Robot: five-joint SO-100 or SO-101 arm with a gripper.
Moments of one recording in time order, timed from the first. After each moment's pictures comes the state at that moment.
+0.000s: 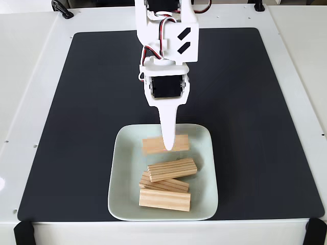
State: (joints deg) arm -10.9 53.1 44.5 67.4 -0.8
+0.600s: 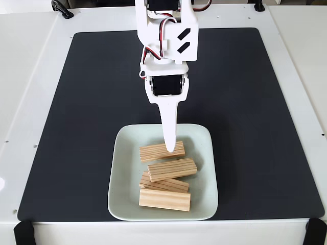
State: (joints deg) arm -10.9 53.1 44.5 73.8 -0.8
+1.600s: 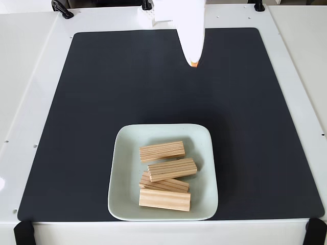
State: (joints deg) arm -15.6 98.8 84.3 37.8 -0.8
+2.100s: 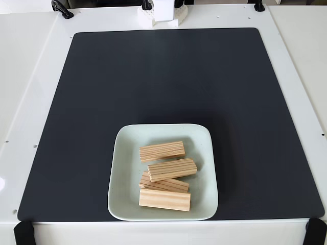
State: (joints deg) arm -14.6 140.8 127.0 10.7 -1.1
